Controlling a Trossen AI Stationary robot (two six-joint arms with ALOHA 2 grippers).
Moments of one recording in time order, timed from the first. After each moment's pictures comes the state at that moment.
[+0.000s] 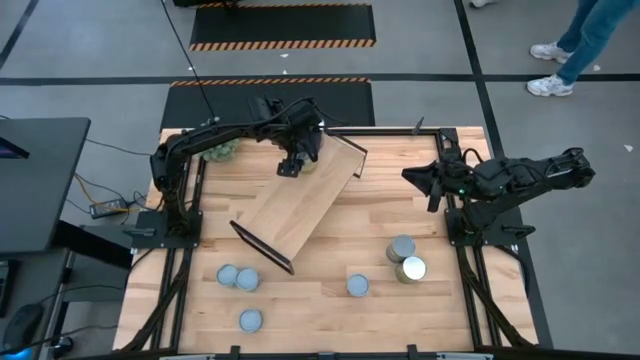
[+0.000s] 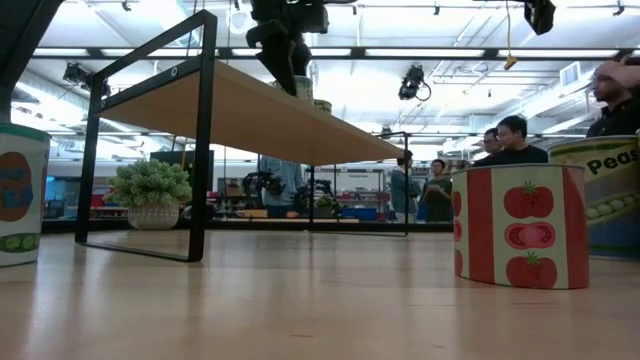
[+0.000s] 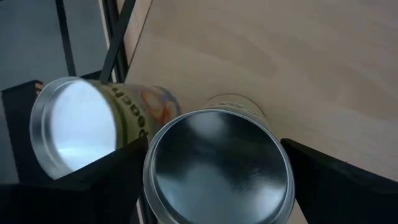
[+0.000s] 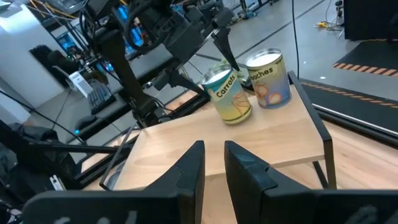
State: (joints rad) left arm 0.34 1.87 1.99 -1.23 -0.11 0.61; right arm 0.29 0.66 0.85 -0.45 0.64 0.60
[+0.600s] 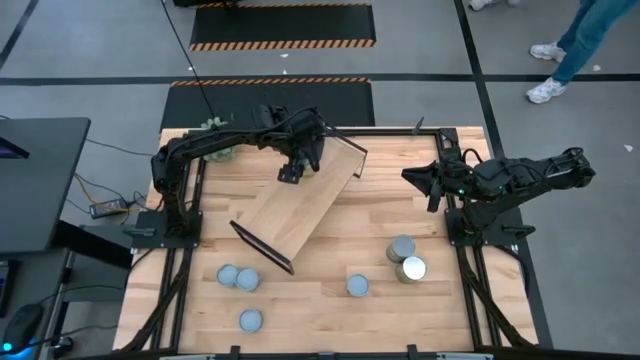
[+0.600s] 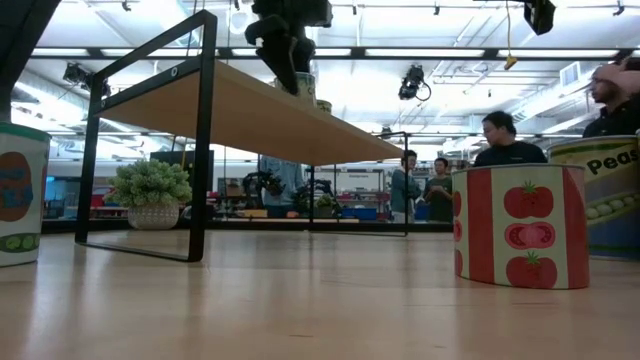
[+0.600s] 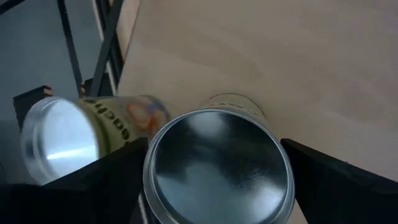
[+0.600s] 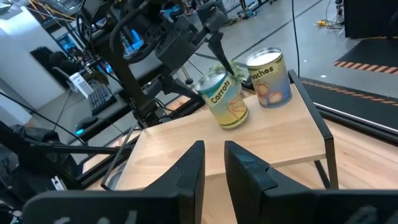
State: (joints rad) left arm 0.29 1.87 1.99 -1.24 -0.16 0.61; right arm 0.29 0.66 0.85 -0.44 0.64 0.61
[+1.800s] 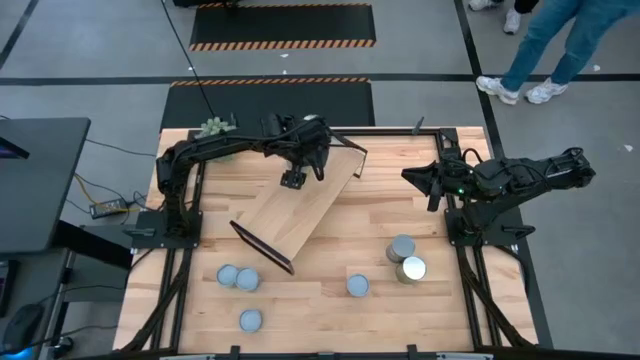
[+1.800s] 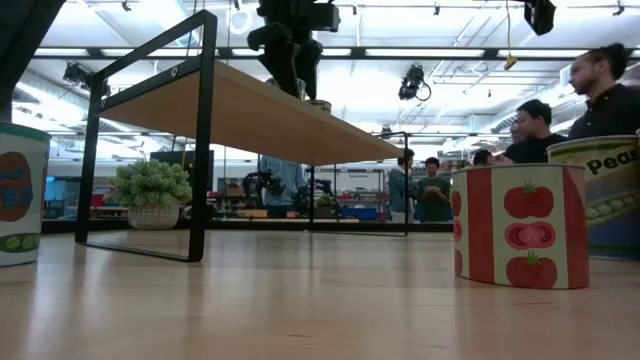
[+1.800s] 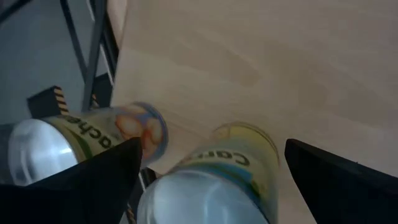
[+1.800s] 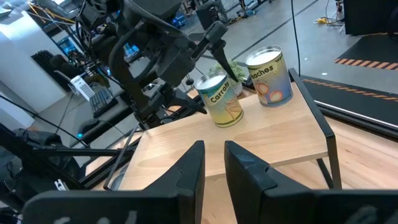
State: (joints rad) left arm 0.25 1.90 1.99 -1.23 -0.23 0.62; right arm 0.29 0.66 0.85 -0.44 0.64 0.63
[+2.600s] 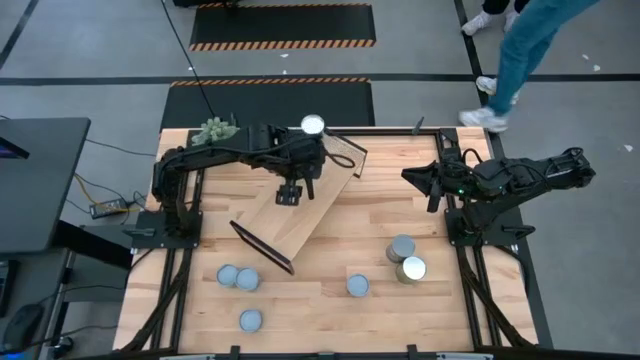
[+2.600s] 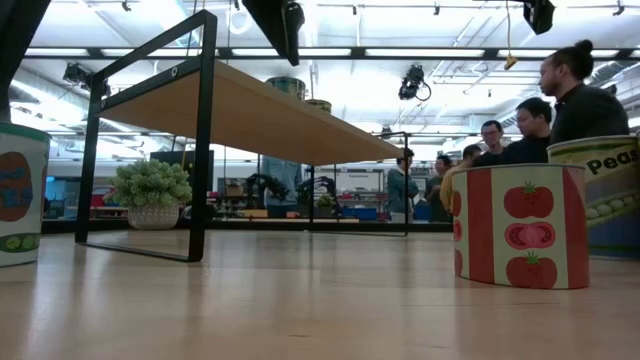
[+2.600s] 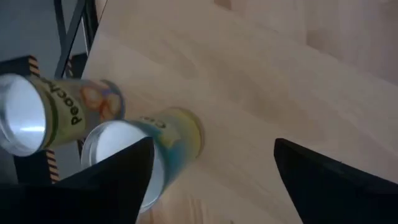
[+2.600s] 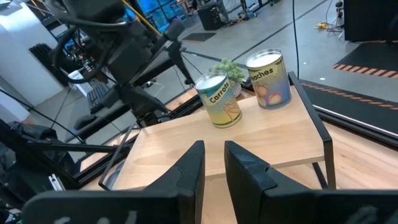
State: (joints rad) left arm 0.10 1.87 2.11 -1.44 -0.24 0.30; right arm 0.29 0.66 0.85 -0.44 0.64 0.59
